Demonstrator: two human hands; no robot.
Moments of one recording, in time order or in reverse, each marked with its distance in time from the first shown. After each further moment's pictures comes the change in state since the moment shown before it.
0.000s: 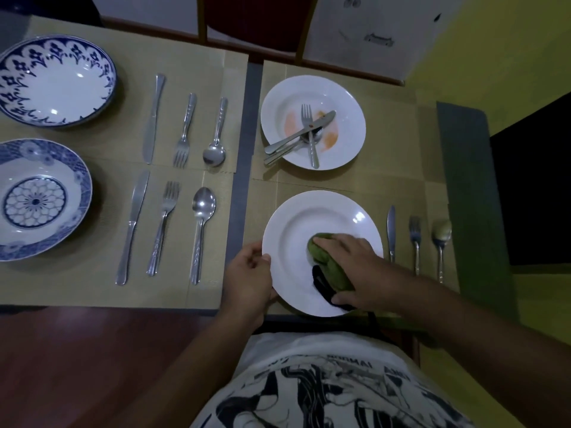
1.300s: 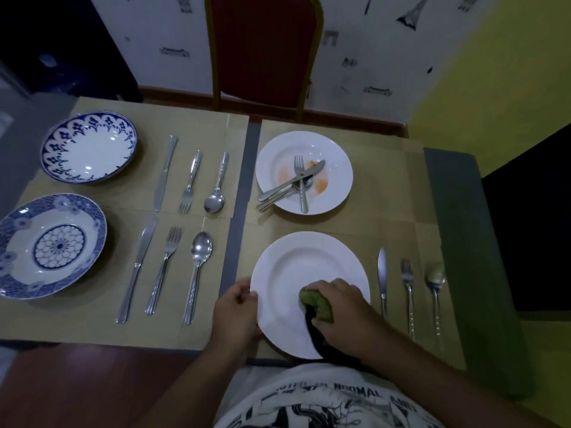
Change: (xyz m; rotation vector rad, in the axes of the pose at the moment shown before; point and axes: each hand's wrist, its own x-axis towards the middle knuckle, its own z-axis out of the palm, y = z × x) left_hand -0.006 0.008 0.007 0.165 0.079 0.109; right_hand 0.001 -0.003 0.019 0.253 0.276 0.007
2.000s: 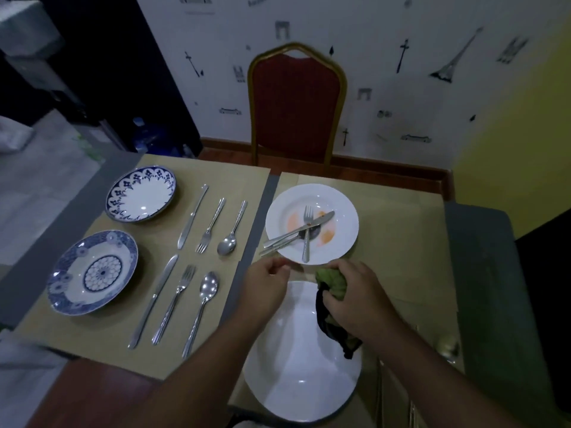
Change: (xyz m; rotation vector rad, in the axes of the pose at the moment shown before) left_hand 0.020 0.105 0.085 0.268 0.145 0.365; right_hand 0.063 0.016 -0.101 0.150 0.300 -0.163
